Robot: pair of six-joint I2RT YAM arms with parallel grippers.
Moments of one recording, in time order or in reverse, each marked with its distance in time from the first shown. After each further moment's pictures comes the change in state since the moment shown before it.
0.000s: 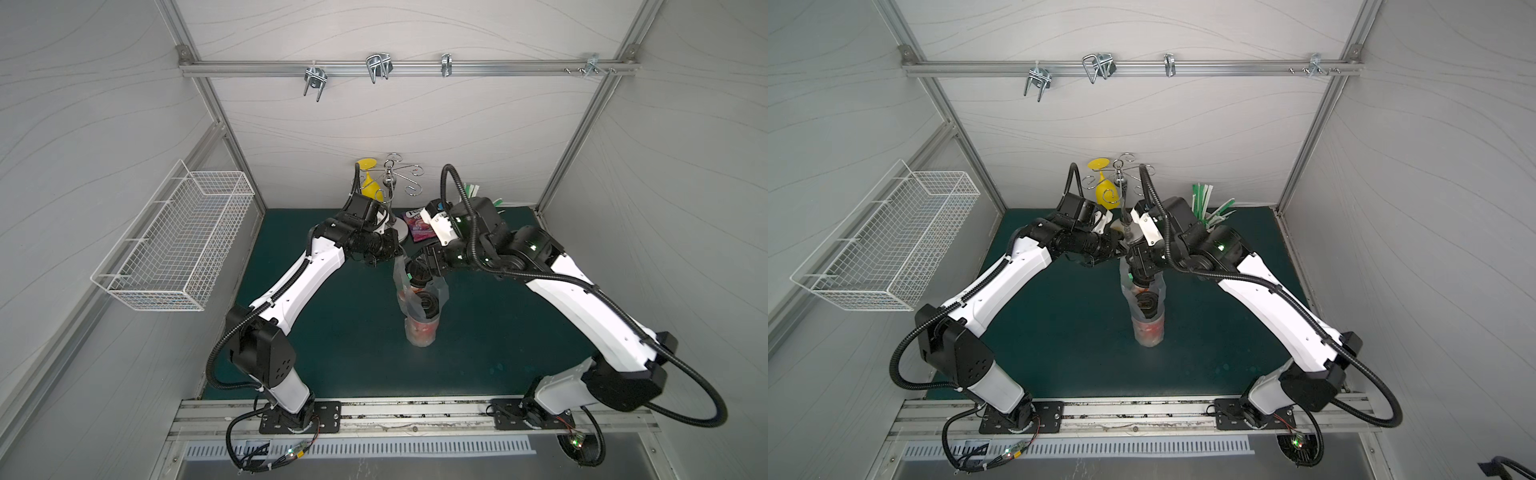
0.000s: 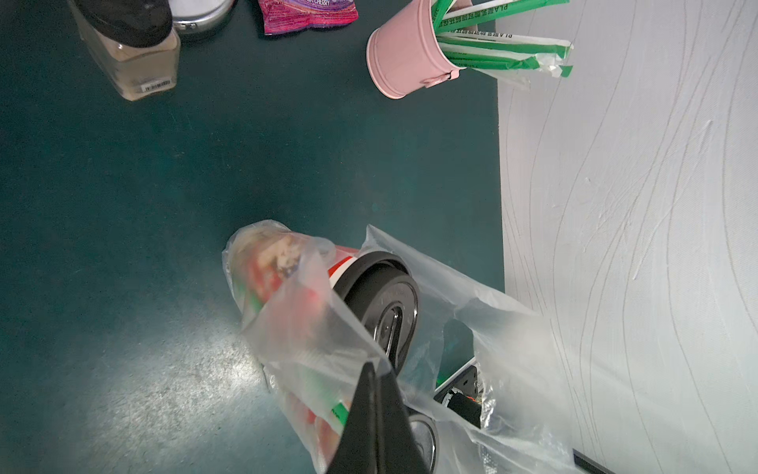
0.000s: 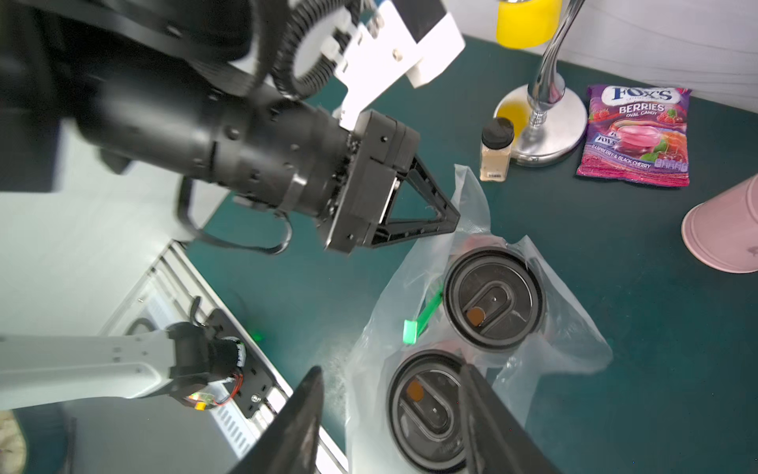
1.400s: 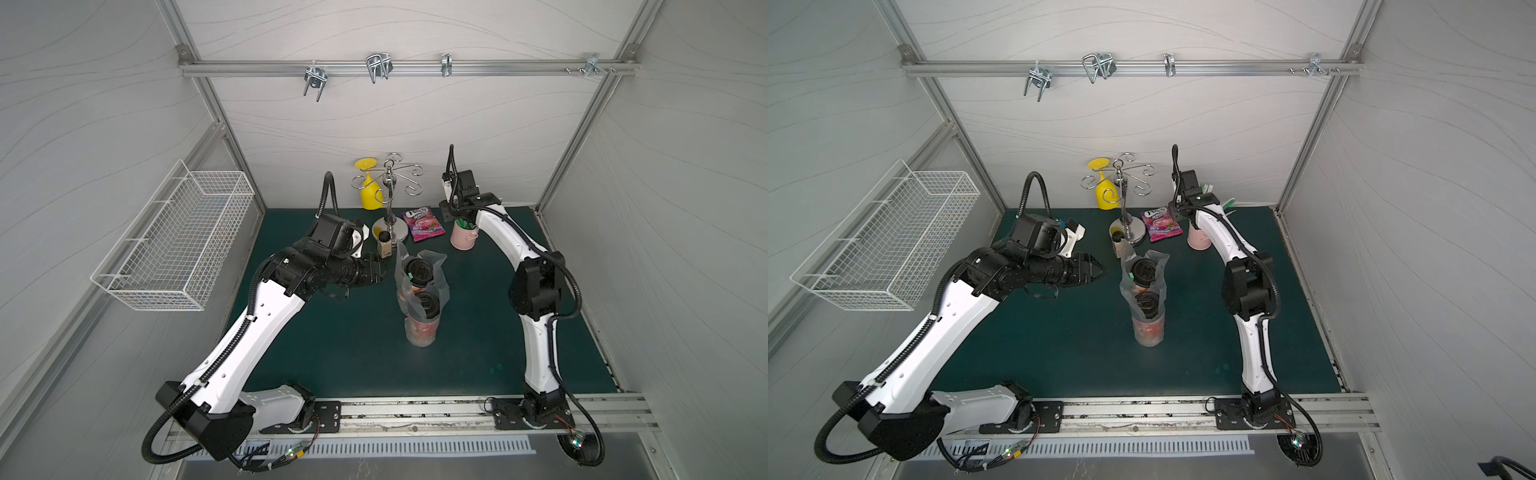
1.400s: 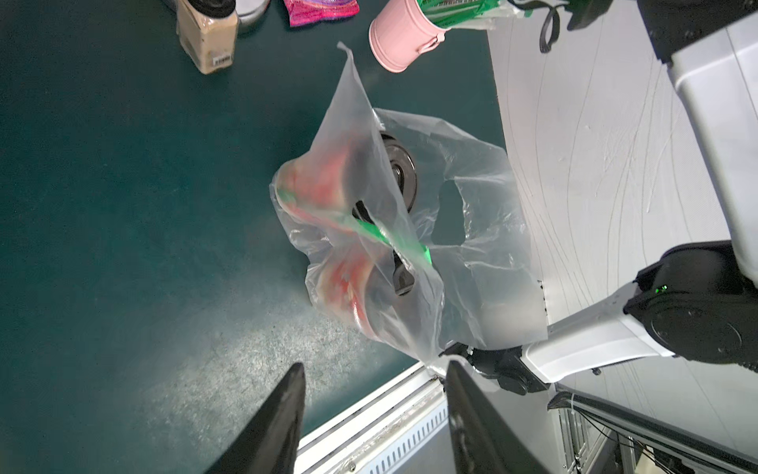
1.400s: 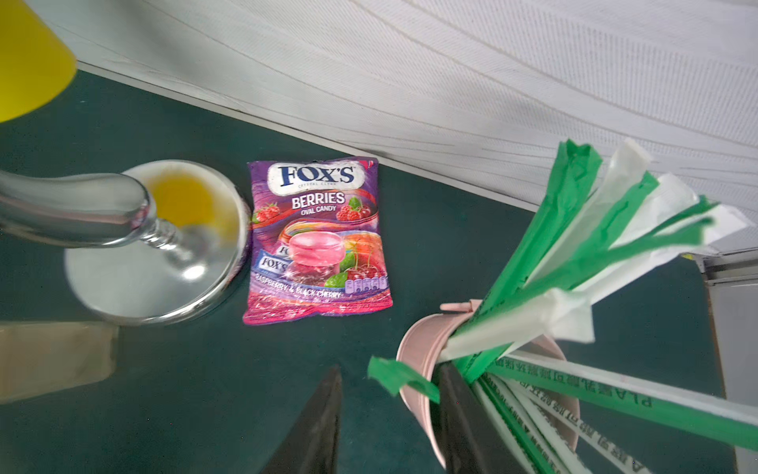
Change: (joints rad) left arm -0.066 -0.401 -0.146 -0.210 -0.122 0.064; right arm -0.476 0.782 0.347 0.356 0.267 -0.356
